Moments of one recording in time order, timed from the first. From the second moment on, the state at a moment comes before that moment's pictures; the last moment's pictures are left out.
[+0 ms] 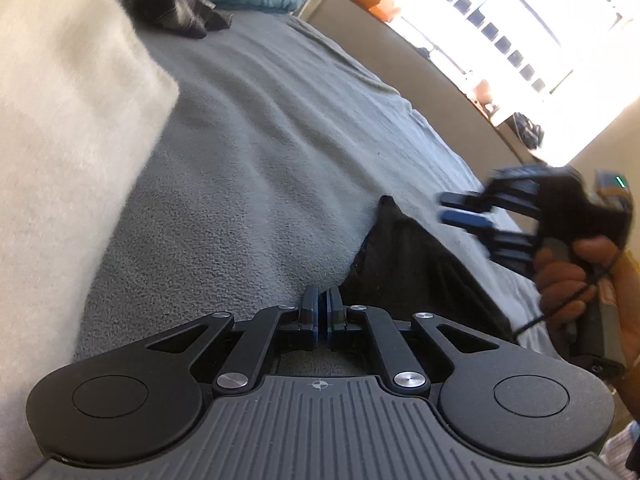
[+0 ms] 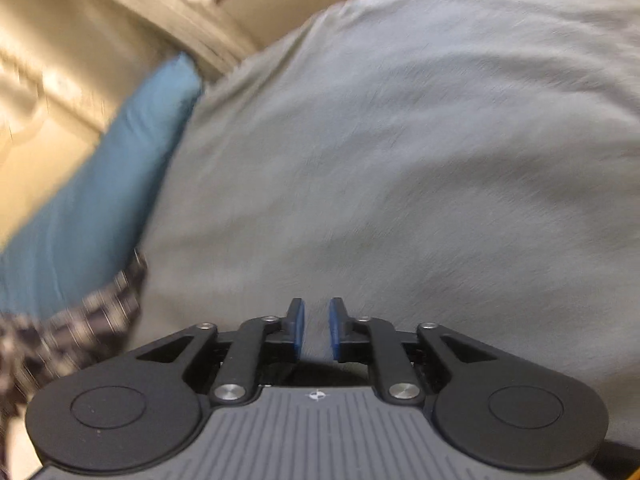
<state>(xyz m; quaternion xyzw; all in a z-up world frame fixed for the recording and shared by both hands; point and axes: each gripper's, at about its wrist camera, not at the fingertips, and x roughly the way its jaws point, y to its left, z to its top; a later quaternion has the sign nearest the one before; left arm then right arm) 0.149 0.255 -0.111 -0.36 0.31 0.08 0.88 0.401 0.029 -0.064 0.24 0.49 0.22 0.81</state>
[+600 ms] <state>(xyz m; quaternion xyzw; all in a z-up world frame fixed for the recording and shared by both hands) 0.141 0.244 -0.098 -0.35 0.31 0.10 0.88 0.350 0.020 -0.009 0.05 0.53 0.27 0.80</state>
